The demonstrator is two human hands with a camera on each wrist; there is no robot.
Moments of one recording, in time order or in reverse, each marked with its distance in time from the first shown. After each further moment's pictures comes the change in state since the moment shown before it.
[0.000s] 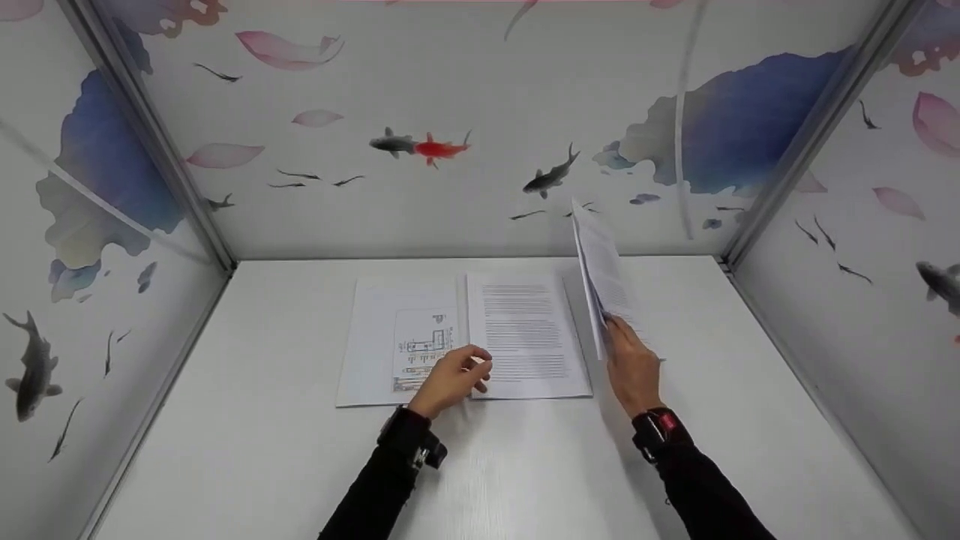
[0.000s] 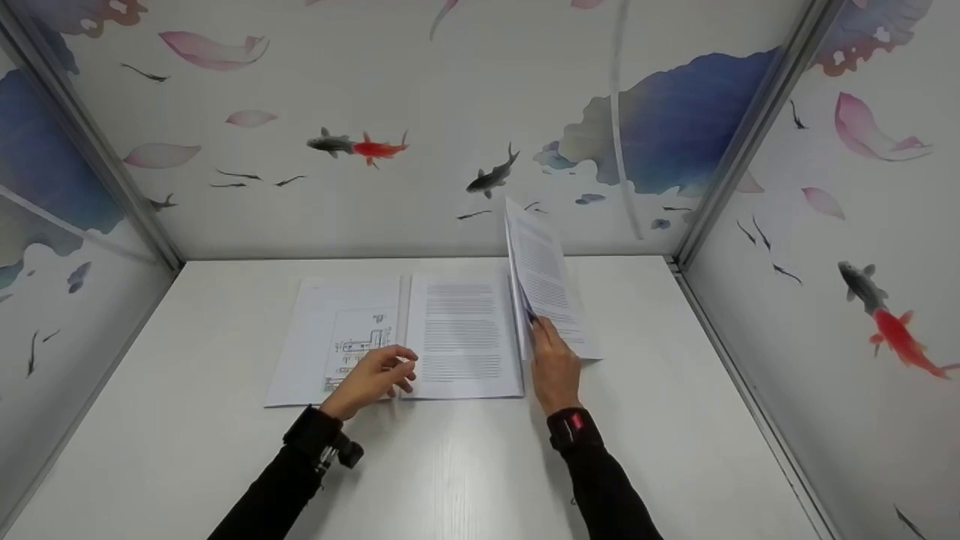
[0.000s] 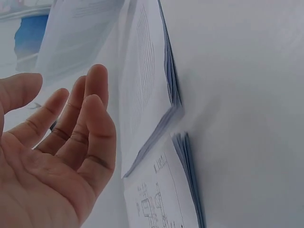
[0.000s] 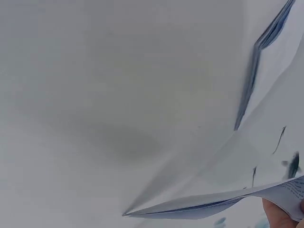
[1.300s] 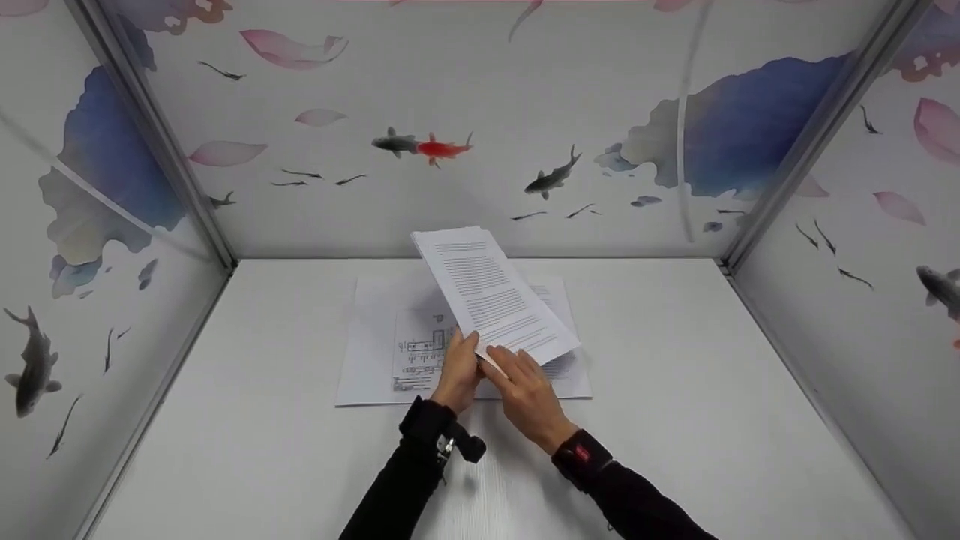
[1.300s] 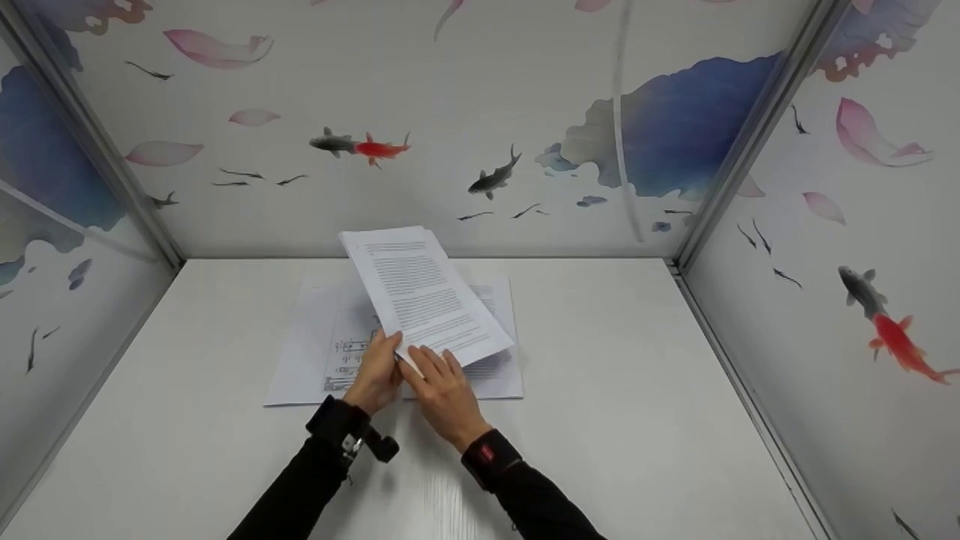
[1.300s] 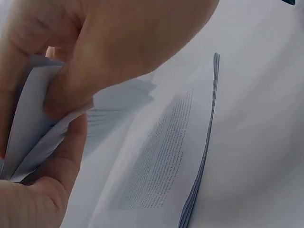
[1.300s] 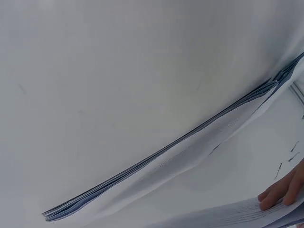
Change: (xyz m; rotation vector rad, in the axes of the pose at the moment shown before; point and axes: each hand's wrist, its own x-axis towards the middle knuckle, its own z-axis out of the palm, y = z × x) left_hand 0.022 0.019 0.026 -0.774 0.259 -0.092; right_hand -0.020 -0.131 0.045 0.064 -0.031 -0.547
